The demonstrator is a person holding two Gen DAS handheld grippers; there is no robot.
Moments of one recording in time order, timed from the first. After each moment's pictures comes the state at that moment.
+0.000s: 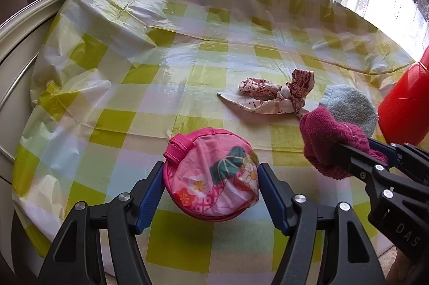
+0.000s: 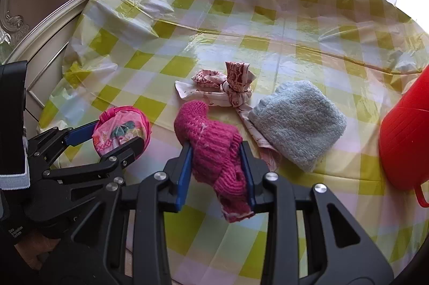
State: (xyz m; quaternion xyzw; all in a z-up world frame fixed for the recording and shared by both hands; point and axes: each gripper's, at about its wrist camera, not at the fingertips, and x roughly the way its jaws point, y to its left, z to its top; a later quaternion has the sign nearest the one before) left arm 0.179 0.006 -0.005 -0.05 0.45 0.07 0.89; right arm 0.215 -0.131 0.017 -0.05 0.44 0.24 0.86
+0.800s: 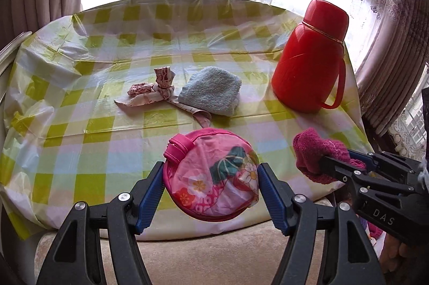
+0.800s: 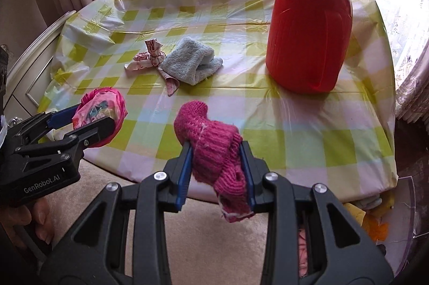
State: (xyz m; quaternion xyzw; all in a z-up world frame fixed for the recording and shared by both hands) left arm 0.098 -0.128 0.041 -0.01 0.42 -0.10 0.90; right arm 0.106 -0.296 0.039 0.01 0.45 0.12 0.89
